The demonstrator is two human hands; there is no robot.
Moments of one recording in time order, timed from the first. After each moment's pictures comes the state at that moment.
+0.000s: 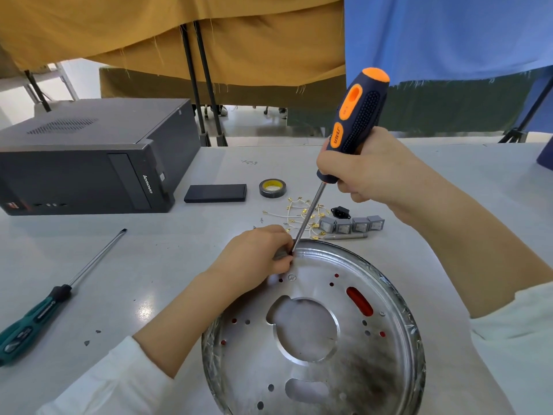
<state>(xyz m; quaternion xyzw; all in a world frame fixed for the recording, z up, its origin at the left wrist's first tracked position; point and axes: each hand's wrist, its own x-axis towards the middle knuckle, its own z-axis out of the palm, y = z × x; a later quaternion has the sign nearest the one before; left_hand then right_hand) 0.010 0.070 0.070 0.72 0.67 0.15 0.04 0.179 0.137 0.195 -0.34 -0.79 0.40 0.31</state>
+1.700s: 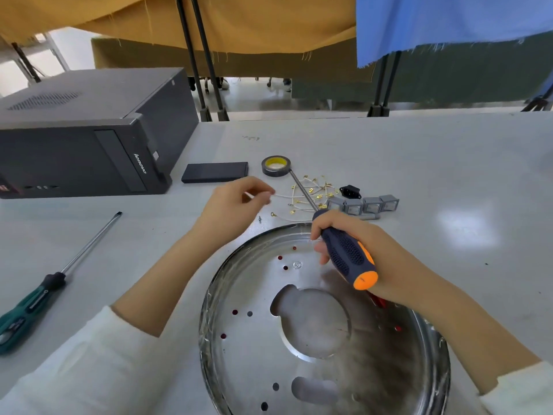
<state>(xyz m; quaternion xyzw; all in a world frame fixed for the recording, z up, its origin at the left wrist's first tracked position) -0.034 0.099 0.067 0.56 0.71 0.39 0.16 0.189 0.175 0.015 -0.20 -0.86 0.42 0.22</state>
